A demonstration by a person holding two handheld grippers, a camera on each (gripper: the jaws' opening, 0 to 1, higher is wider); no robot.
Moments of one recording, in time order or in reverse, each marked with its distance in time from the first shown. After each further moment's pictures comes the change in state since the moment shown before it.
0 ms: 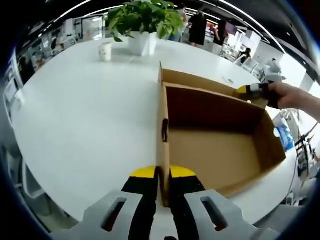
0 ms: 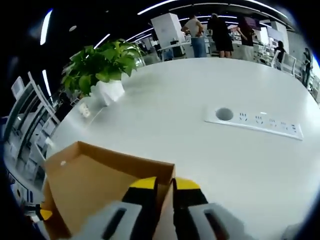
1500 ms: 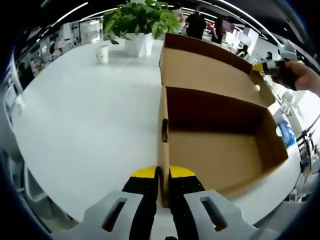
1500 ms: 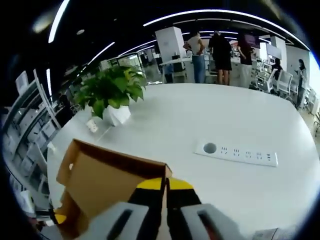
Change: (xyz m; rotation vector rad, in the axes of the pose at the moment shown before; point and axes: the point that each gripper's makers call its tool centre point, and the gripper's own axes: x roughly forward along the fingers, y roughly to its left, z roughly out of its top) left arm 0.003 -0.006 0.000 0.036 -0.006 0.008; right arm -0.092 0.016 0.060 -0.061 -0.128 -0.025
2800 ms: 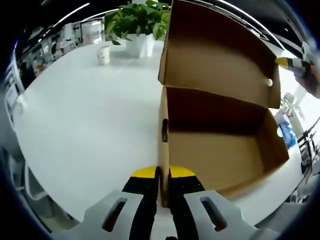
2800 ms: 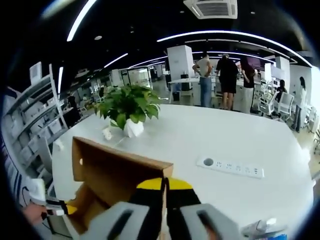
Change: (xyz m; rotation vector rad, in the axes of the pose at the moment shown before) left arm -0.012 -0.010 -0.003 -0.006 -0.011 0.015; right arm -0.084 0.034 0.013 -0.106 -0.155 0.019
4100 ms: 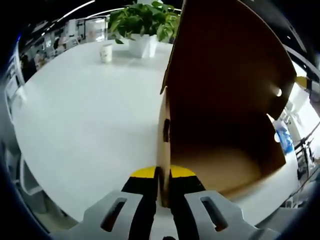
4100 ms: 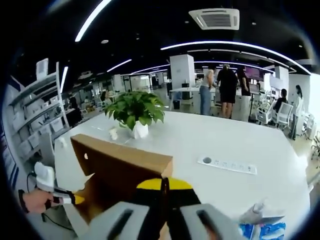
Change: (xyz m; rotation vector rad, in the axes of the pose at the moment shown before) left arm 0.001 0.001 0.001 -0.052 -0.018 -0.023; right arm -0.082 0.044 -0.025 -0.045 -0.078 -0.016
